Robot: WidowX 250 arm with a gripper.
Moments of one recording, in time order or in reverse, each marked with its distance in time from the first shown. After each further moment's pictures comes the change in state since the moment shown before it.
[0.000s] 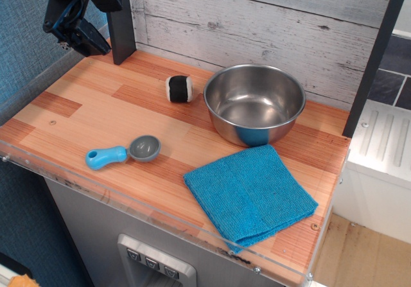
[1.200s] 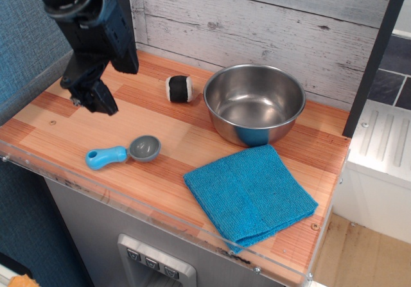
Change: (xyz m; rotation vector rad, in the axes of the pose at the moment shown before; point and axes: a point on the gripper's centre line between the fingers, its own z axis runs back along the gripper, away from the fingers) arm 0.008 -0.051 -0.032 -0.177 0.147 -0.105
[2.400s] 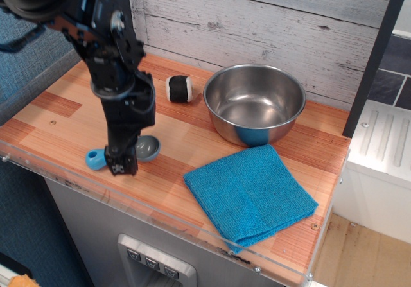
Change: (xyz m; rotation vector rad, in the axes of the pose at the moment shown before) arm -0.001 -0.031 -0.078 -0.107 0.176 0.332
